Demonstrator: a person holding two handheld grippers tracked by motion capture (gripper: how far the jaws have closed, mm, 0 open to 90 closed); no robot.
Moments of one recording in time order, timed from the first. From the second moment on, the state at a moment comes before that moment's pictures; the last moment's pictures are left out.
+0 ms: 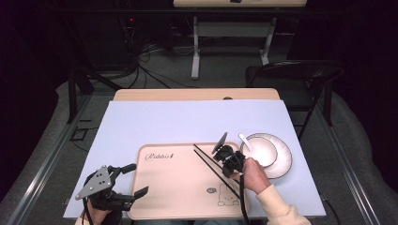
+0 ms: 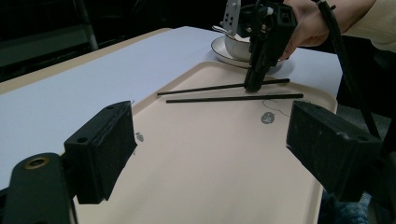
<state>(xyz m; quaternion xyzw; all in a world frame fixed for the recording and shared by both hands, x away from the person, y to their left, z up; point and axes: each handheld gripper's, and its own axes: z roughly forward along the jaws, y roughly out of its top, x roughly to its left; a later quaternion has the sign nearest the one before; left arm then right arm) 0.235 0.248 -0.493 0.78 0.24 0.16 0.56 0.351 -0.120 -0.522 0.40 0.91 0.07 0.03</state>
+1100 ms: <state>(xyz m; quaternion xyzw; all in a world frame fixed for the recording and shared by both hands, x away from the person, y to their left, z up) 0.235 0.247 -0.493 0.78 0.24 0.16 0.56 0.325 -0.171 -0.451 0.30 0.91 0.25 0.15</state>
